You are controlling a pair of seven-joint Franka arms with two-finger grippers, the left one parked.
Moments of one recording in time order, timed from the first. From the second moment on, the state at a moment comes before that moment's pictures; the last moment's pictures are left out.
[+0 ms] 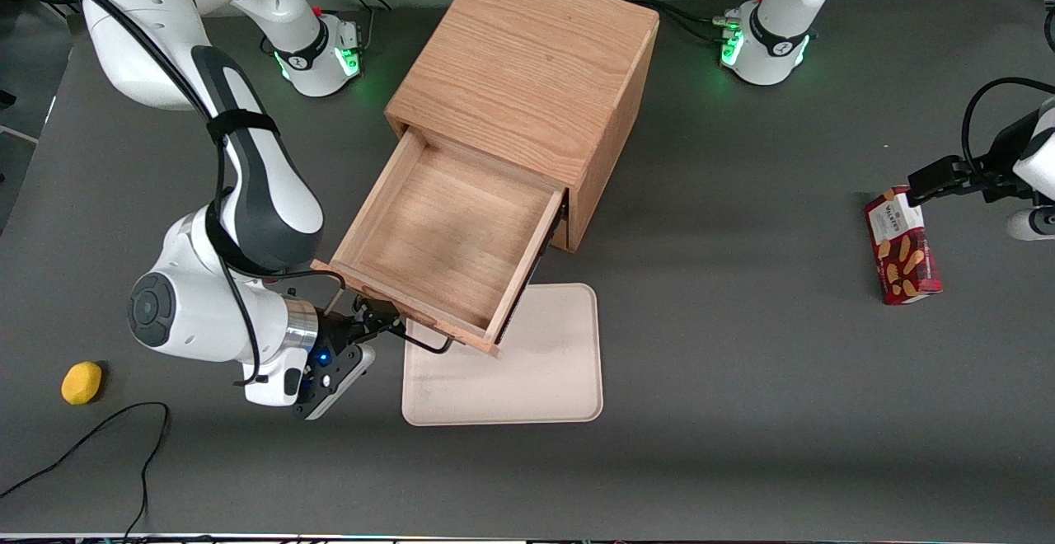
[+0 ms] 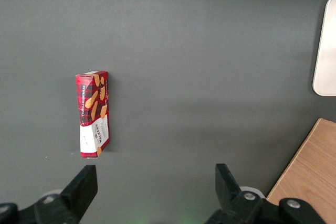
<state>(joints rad) 0.16 0.70 0.15 -1.20 0.27 1.95 -0.49</state>
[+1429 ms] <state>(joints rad) 0.14 0.70 0.14 -1.11 0.27 1.87 -0.49</state>
